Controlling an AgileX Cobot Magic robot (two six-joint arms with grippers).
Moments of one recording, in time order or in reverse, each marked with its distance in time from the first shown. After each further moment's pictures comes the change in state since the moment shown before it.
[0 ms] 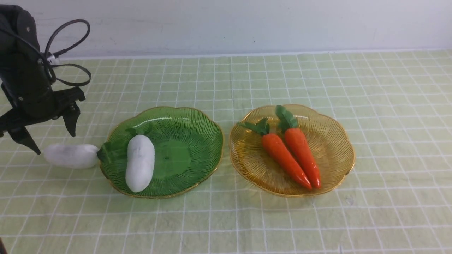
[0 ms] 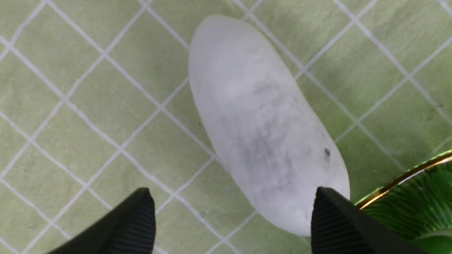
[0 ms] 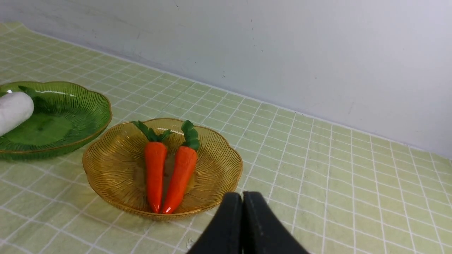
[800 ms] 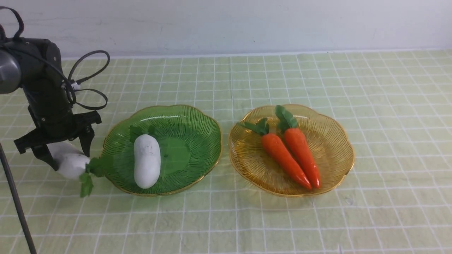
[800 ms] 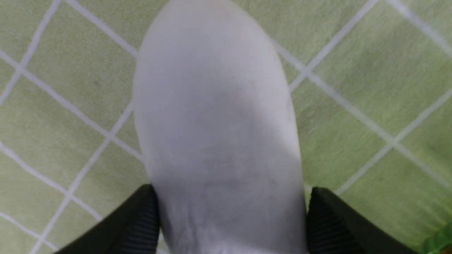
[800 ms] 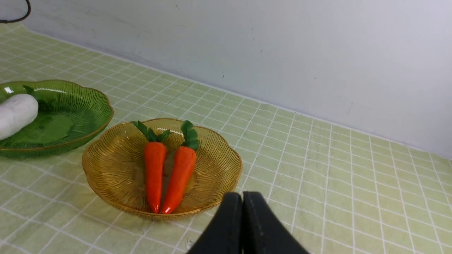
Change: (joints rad) right arm 0.000 0.000 0.000 0.000 0.000 0.000; left arm 0.000 0.148 -0.011 -0.001 -0.036 0.104
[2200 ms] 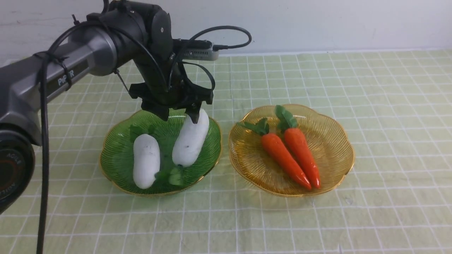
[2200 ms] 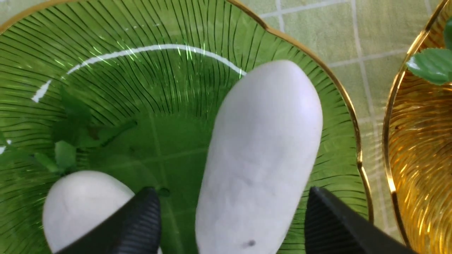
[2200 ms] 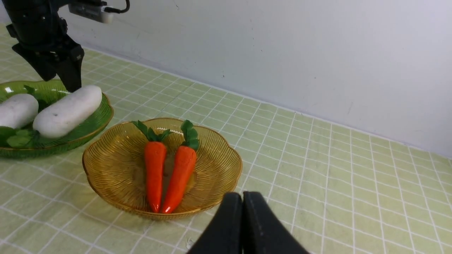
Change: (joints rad) right arm 0.000 0.000 0.000 0.000 0.000 0.000; left arm -0.430 -0.053 -0.166 -0.107 -0.126 0.437
